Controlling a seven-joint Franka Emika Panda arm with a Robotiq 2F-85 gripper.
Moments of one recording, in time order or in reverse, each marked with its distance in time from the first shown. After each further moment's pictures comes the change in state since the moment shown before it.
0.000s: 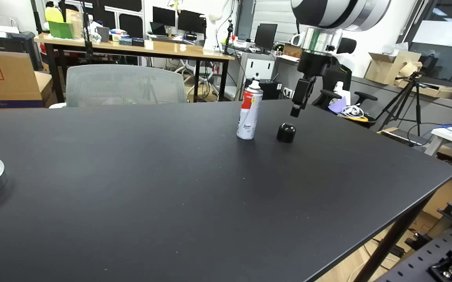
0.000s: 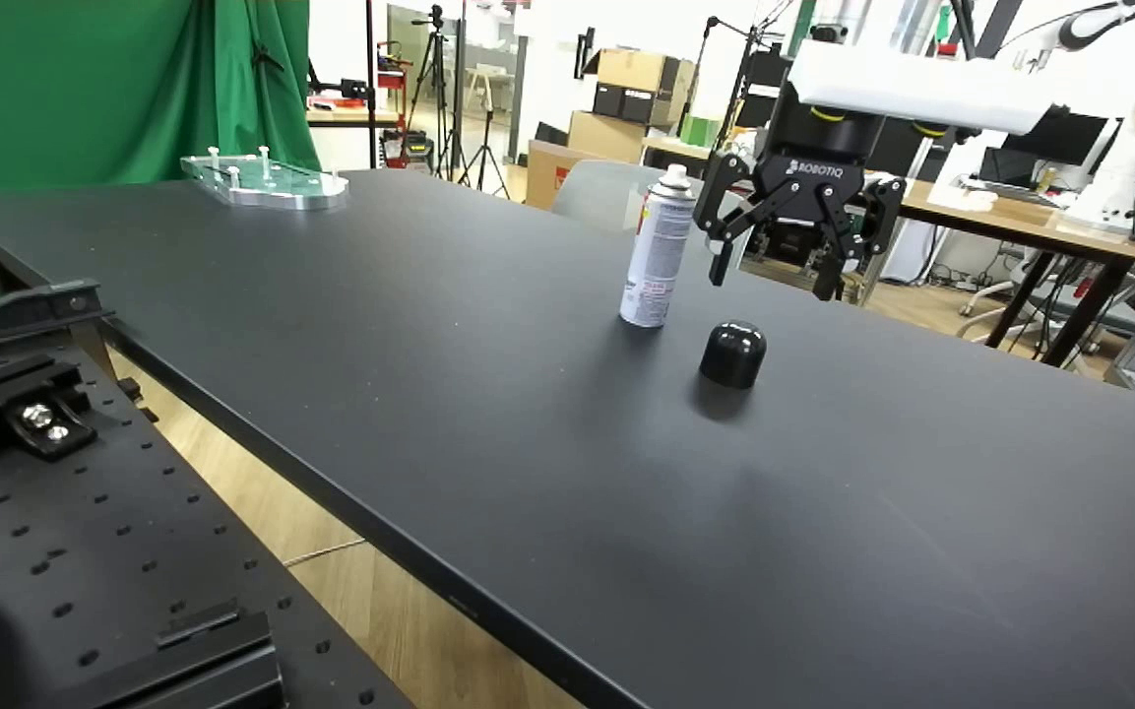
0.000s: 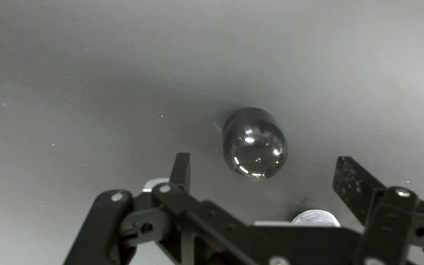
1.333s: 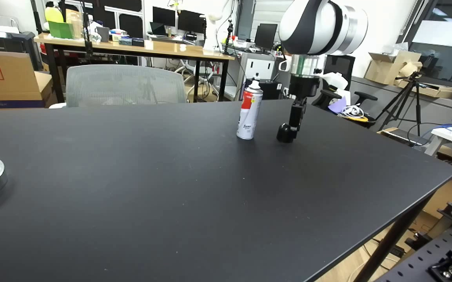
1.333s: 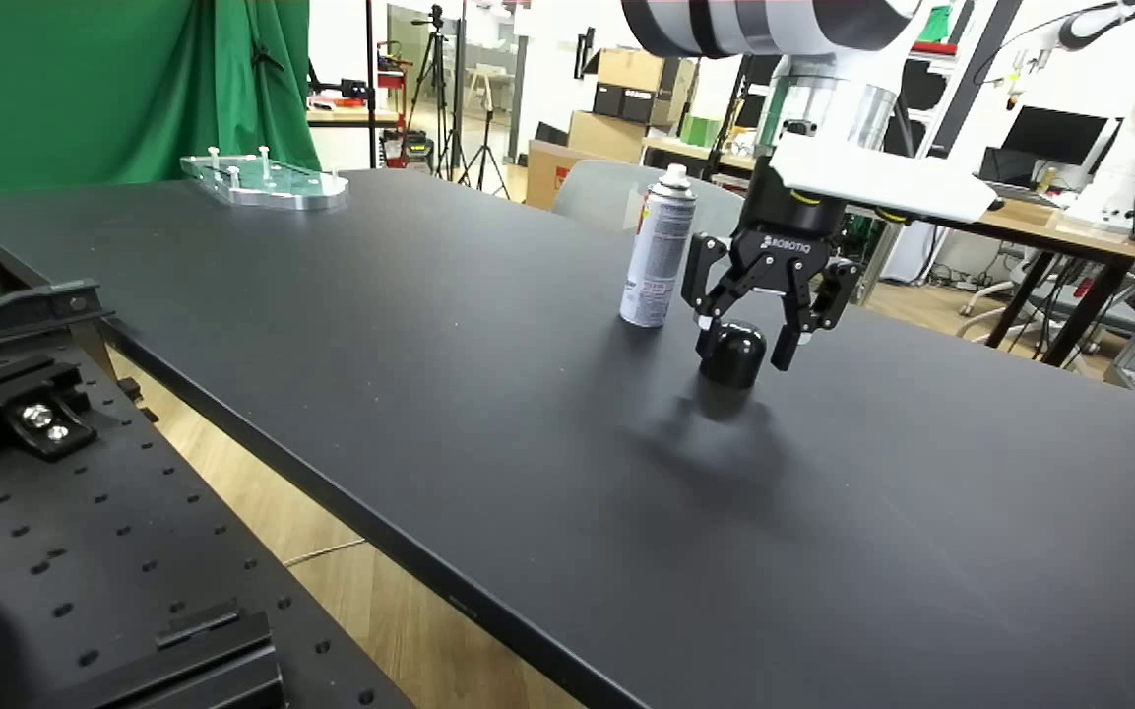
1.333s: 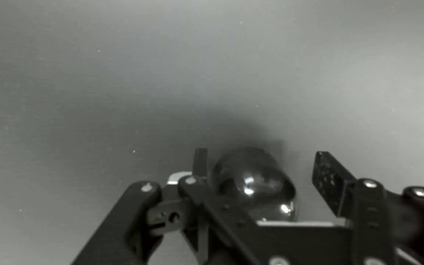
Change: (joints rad) arm 0.018 0.160 -0.004 0.097 -0.115 -0.056 0.031
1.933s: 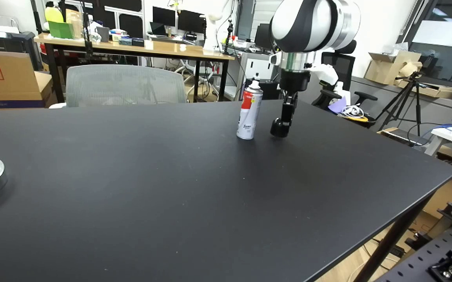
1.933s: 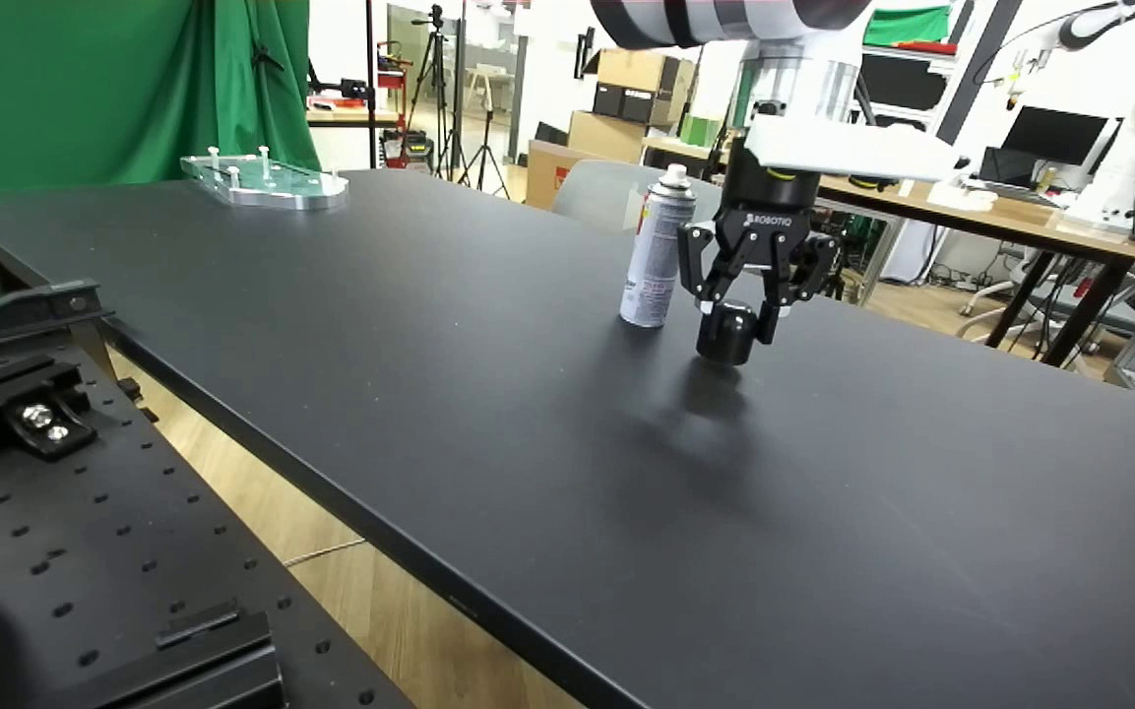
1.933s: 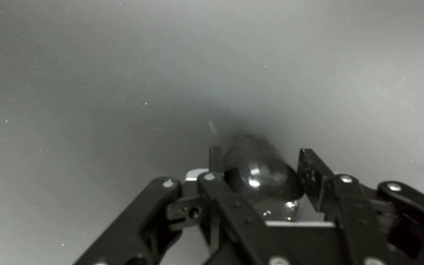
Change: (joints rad) arm 0.052 -0.025 -0.003 -0.013 -0.101 0.051 0.088
